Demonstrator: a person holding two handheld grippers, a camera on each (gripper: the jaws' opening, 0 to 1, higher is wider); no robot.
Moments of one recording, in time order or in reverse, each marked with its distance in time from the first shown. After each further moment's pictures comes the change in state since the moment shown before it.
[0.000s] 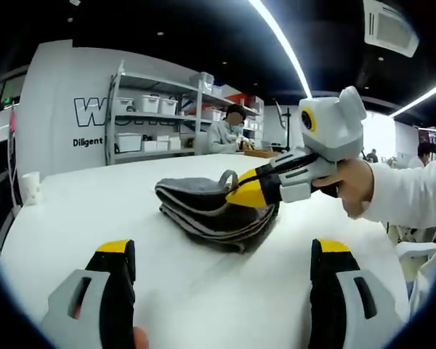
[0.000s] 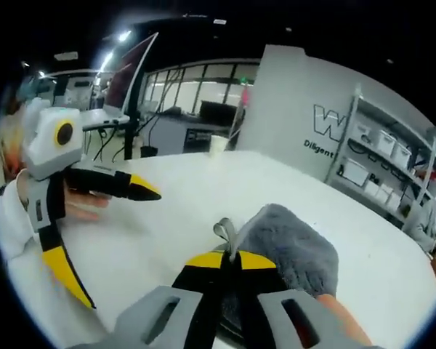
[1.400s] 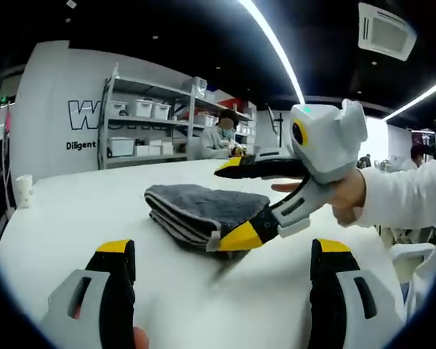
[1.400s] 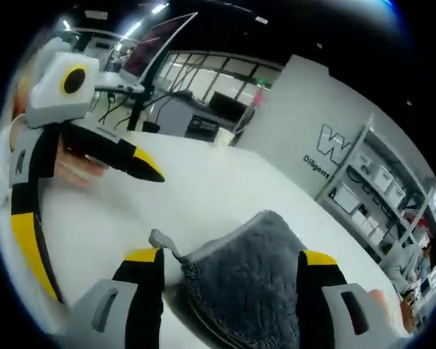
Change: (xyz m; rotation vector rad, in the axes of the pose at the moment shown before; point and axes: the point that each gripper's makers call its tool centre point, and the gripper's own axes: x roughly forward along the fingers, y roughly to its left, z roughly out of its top) left arm 0.002 -0.012 0.006 0.000 -0.027 -0.047; right arm 0.010 0.011 -0.008 -0.249 0.039 -0.048
